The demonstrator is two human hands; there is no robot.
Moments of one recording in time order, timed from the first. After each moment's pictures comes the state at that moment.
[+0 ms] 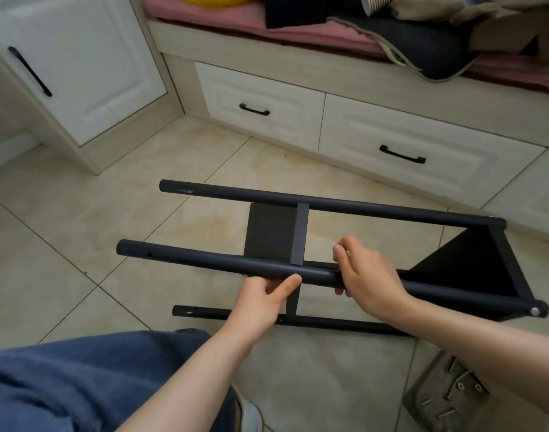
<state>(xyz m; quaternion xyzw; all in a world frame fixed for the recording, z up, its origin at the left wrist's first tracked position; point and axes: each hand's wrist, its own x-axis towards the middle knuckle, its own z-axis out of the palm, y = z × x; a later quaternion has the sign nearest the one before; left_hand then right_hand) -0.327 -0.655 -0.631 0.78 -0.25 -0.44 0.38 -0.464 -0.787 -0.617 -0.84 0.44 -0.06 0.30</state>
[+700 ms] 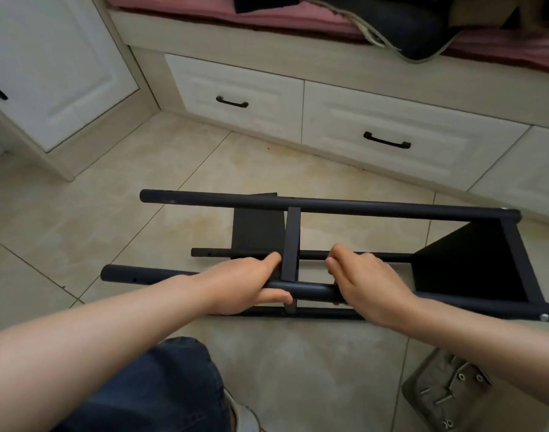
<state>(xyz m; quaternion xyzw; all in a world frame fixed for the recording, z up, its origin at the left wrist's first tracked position) -0.283 -0.701 -0.598 0.68 -0.66 -0.30 -0.11 -0.485 -0.794 -0.616 -0.88 0.40 0.01 0.28</state>
